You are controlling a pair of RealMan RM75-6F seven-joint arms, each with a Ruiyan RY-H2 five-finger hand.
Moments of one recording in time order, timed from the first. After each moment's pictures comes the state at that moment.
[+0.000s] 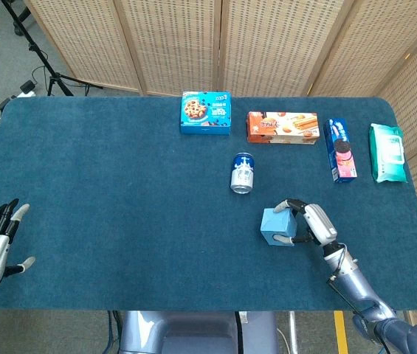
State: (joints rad) left arm -0.11 -1.13 -0.03 -1.69 1.47 1.44 0.16; right arm 0.50 -1.72 -0.01 -0.75 -1.62 1.34 1.01
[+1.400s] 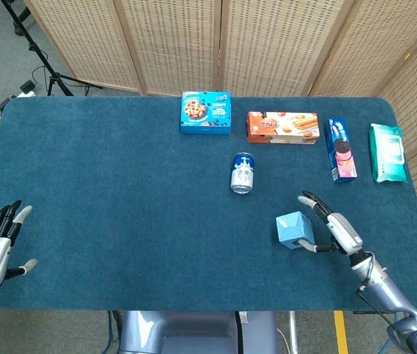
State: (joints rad) left arm -0.10 -1.12 -0.02 -1.70 1.51 1.46 0.15; right arm 0.44 -1.62 -0.10 -0.66 -1.69 1.41 1.17
